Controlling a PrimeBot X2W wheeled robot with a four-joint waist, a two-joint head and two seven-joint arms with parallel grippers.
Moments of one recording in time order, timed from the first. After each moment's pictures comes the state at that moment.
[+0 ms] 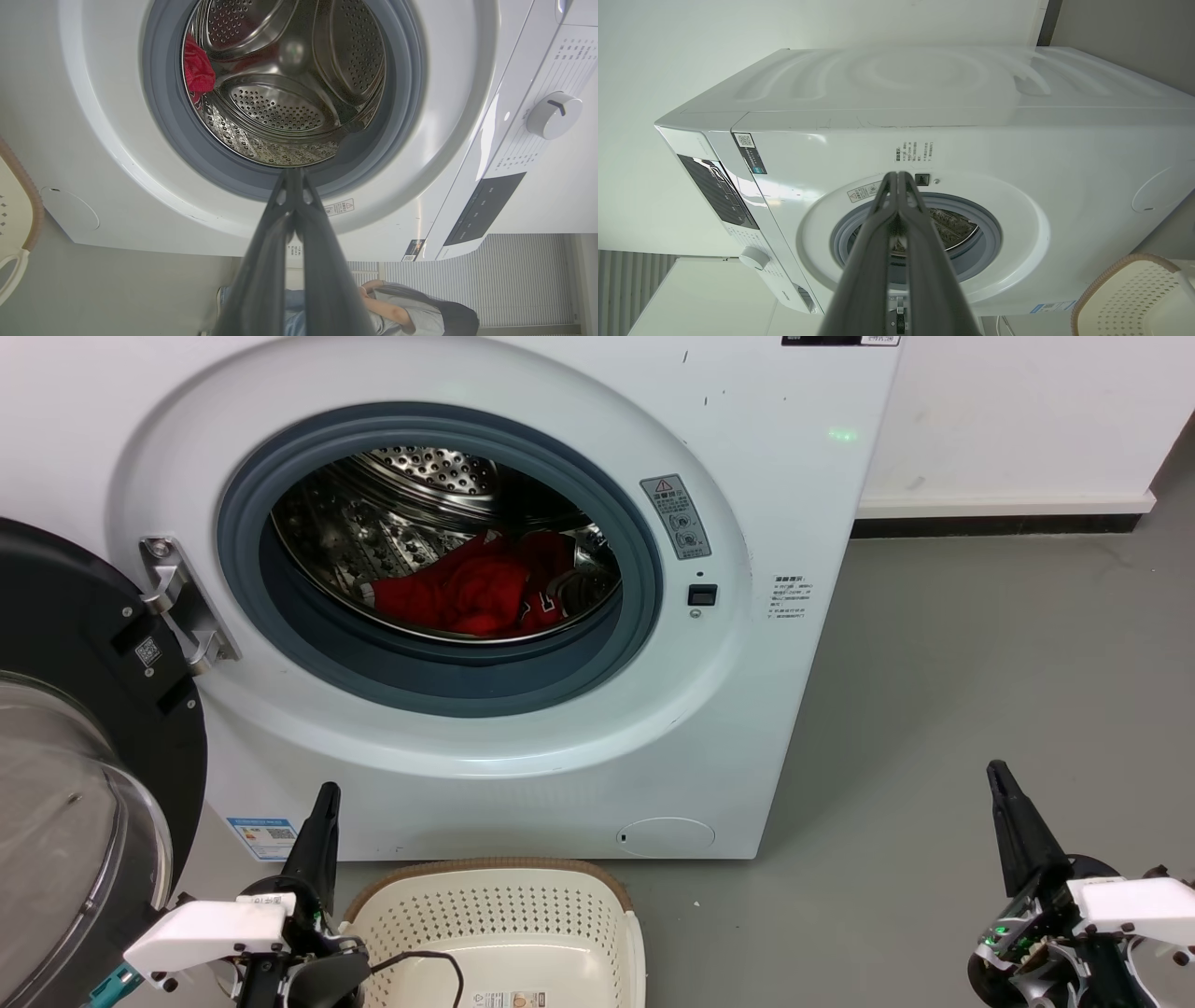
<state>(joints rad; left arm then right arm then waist) -0.11 0.05 0.11 0.25 -1.61 -0.13 0.11 -0.10 -0.05 -0.11 0.25 1.62 0.13 0.11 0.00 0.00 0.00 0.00</state>
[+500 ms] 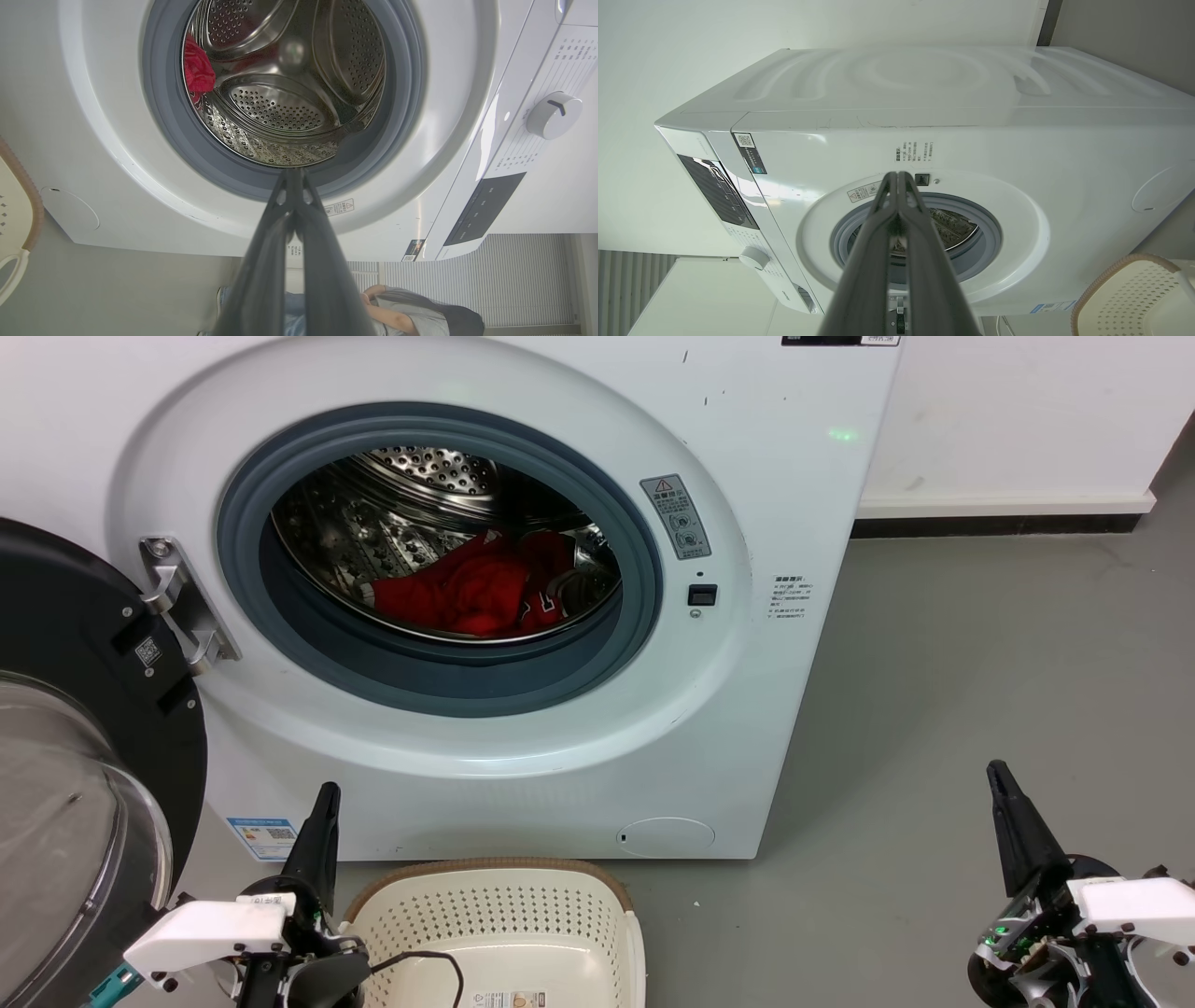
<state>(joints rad) -0.11 0.05 0.11 0.25 -1.61 -0.13 0.11 -0.10 -0.05 -0.11 0.25 1.62 0.13 0.11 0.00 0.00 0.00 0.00</state>
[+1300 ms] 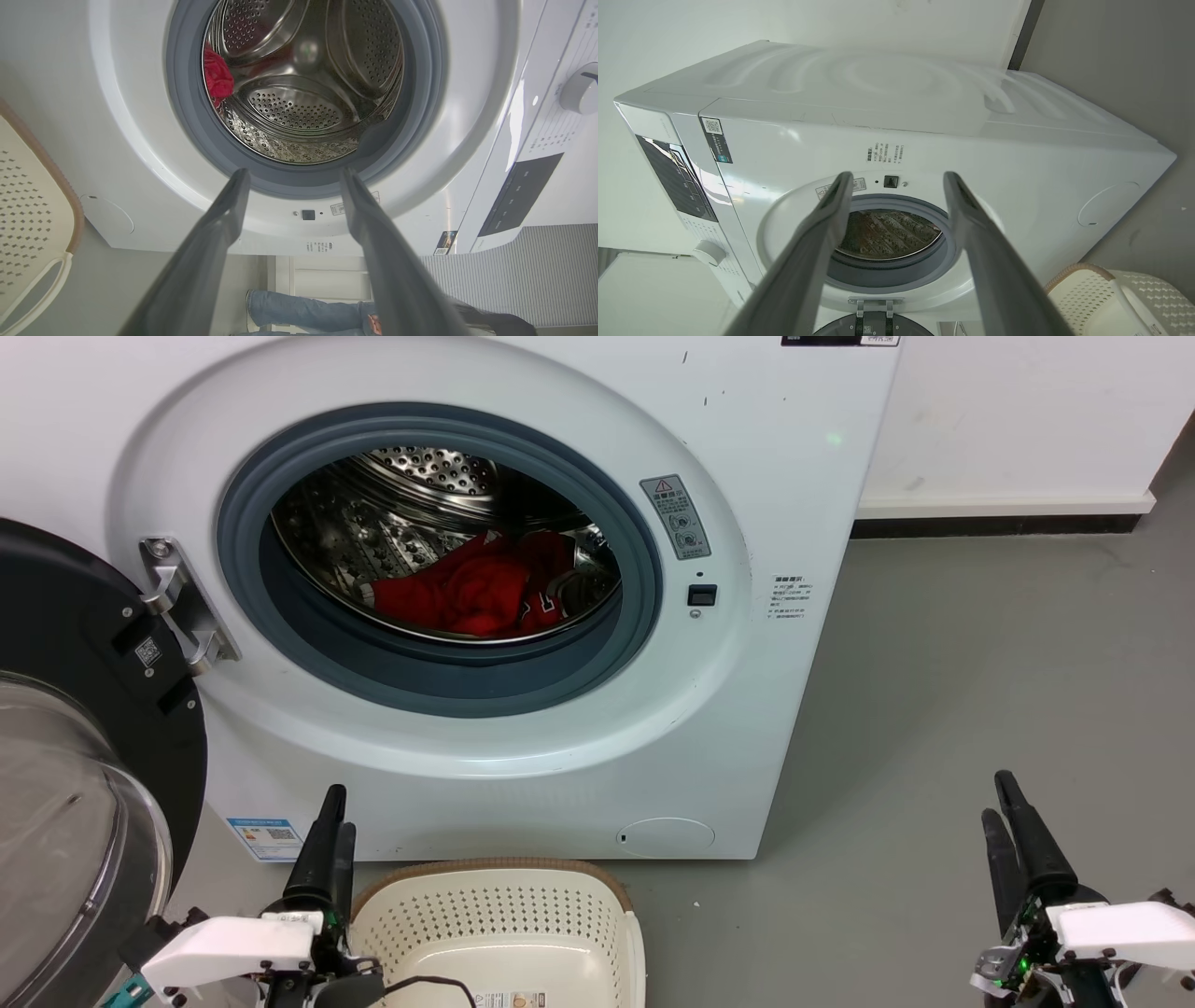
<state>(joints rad) -0.07 0.05 0.07 0.24 -1.54 -0.13 0.06 -0.06 -0.05 -0.10 0.24 1.50 0.13 0.06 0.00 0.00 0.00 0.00</state>
